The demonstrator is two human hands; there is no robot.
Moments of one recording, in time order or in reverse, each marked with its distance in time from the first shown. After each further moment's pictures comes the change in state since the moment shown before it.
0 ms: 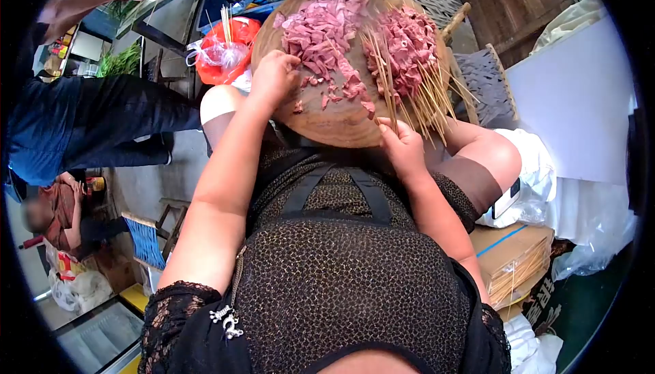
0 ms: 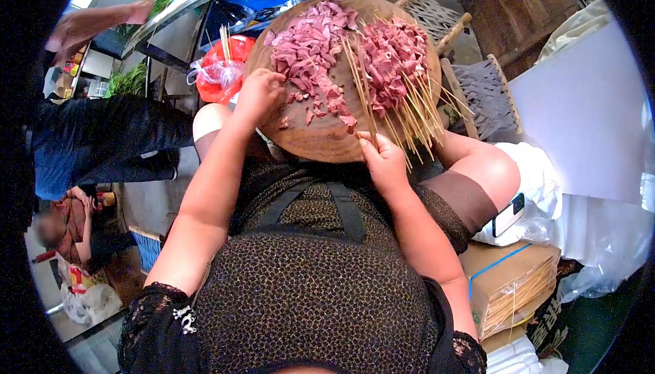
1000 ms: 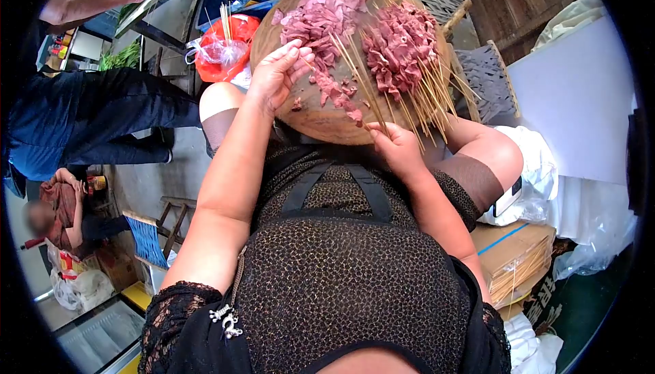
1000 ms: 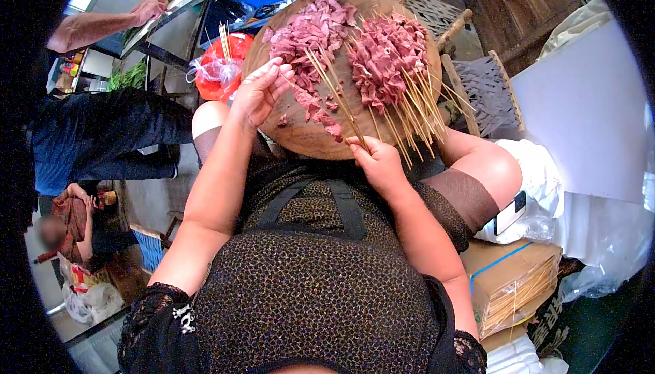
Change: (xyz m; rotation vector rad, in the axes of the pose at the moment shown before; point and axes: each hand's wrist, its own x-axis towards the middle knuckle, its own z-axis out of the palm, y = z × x) left_hand 0.001 0.025 -0.006 -1.766 -0.061 -0.744; right_hand -0.001 0.006 0.000 -0.163 -0.134 -0.058
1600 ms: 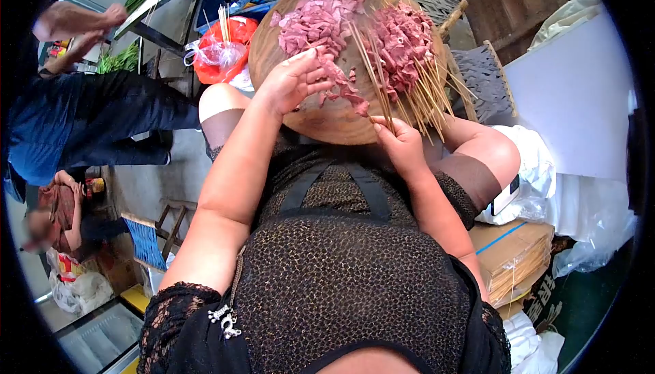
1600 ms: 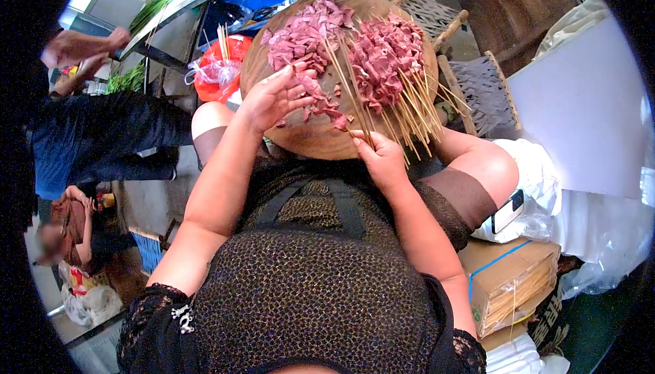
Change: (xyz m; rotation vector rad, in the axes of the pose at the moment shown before) left_hand -0.012 -0.005 0.030 0.078 -0.151 -0.213; right_hand -0.002 -0.008 -0.005 0.061 0.082 -0.007
